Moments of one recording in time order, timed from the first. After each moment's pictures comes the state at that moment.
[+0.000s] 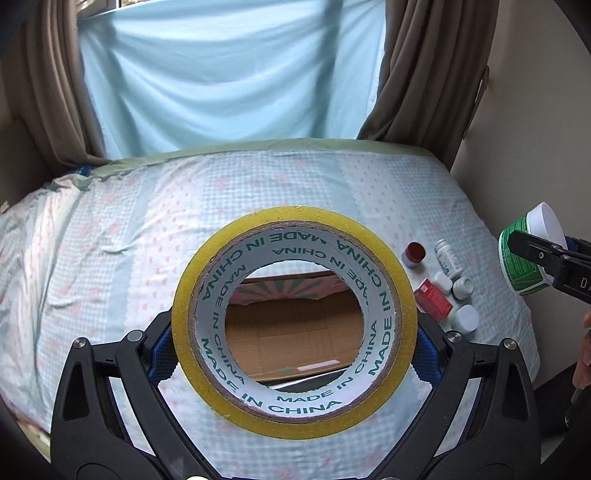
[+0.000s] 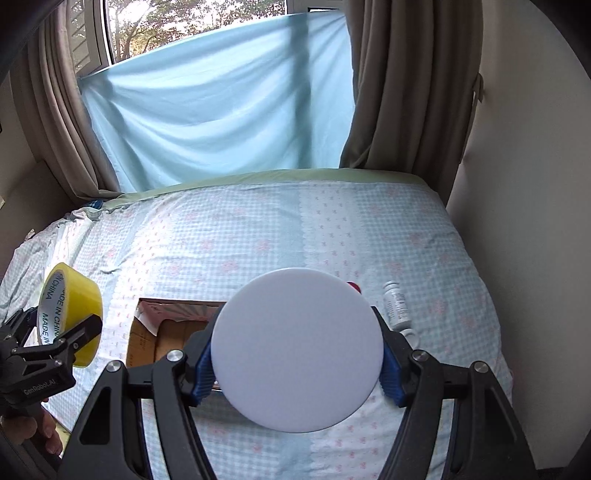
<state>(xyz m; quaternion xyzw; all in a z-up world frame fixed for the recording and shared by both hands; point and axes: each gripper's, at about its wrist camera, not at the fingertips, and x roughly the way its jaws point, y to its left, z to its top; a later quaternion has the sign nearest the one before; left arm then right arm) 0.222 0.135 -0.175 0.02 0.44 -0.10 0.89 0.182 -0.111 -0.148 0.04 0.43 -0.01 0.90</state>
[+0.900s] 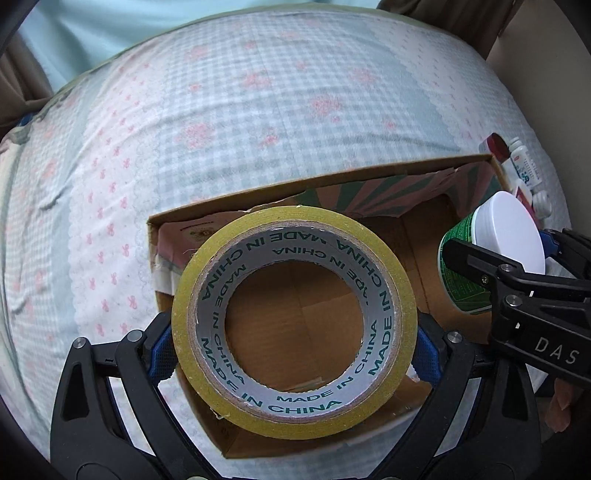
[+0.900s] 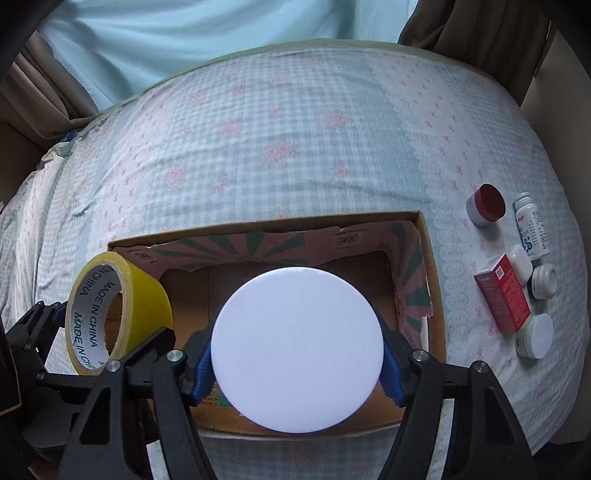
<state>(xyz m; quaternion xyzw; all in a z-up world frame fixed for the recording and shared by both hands) 0.340 0.158 -0.416 0.08 0.61 -0.13 0.78 0.304 0.008 -0.378 0.07 0.60 0.00 0.80</state>
